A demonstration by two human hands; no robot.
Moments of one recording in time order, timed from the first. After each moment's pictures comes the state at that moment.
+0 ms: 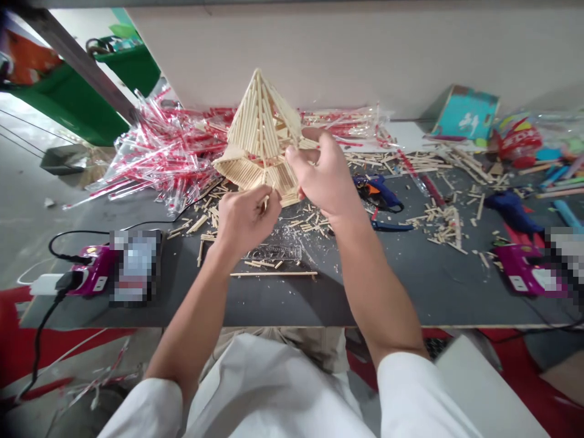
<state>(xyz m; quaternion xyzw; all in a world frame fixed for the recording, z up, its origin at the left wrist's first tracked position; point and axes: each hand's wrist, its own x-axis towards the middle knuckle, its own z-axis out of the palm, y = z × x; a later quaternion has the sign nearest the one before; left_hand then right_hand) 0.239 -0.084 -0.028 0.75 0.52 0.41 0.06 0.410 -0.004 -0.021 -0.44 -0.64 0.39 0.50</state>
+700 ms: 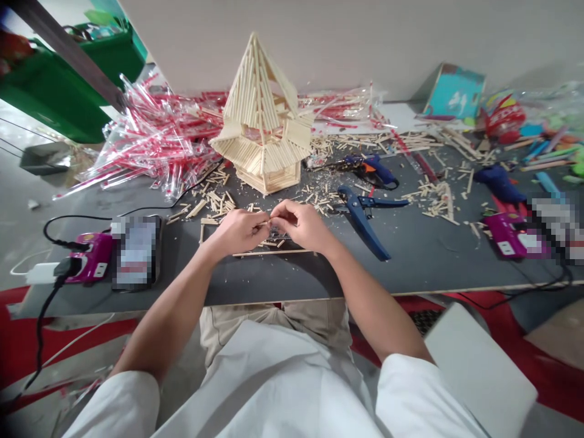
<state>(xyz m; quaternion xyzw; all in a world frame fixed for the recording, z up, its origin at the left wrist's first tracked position) 0.188 -0.114 -0.088 0.86 0.44 0.18 0.16 0.402 -0.104 -0.106 -0.39 -0.72 0.46 0.35</state>
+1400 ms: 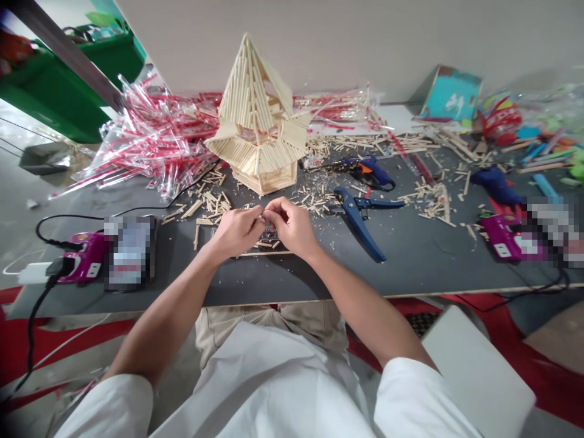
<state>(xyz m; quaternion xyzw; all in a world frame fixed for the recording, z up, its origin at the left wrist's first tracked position) 0.201 -0.118 -0.091 0.83 0.52 0.18 0.14 0.380 -0.110 -0.117 -0.40 -0.65 0.45 0.46</state>
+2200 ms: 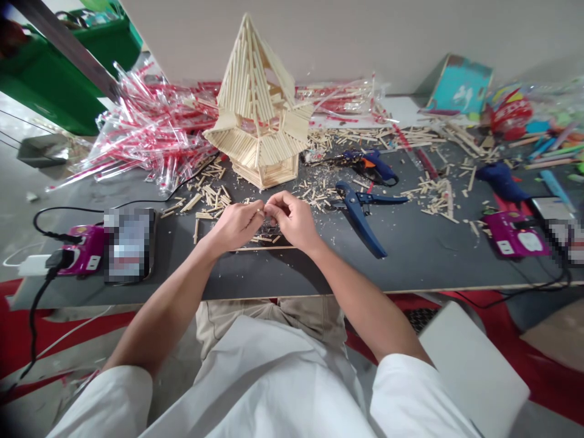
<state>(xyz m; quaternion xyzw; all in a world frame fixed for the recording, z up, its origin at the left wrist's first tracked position) 0.195 -0.116 -0.091 0.85 0.48 0.17 0.16 0.382 -0.106 -0.116 -0.40 -0.64 0.48 0.45</state>
